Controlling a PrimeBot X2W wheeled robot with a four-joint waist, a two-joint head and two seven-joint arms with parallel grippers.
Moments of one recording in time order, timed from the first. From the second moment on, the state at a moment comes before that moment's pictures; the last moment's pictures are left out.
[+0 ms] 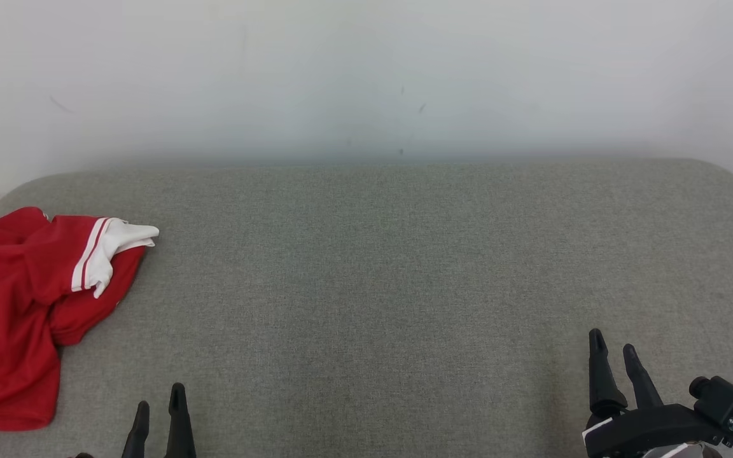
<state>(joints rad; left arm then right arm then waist) -0.02 0.05 -0.05 0.08 -0.64 0.05 -0.17 -0.09 -0.04 0.04 0.18 0.54 0.13 -0.08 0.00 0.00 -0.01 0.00</state>
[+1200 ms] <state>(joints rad) 0.02 0.09 -0.05 0.02 -0.27 0.10 -0.22 -0.06 -0.05 0.12 0.10 0.19 0.13 -0.12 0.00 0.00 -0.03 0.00</state>
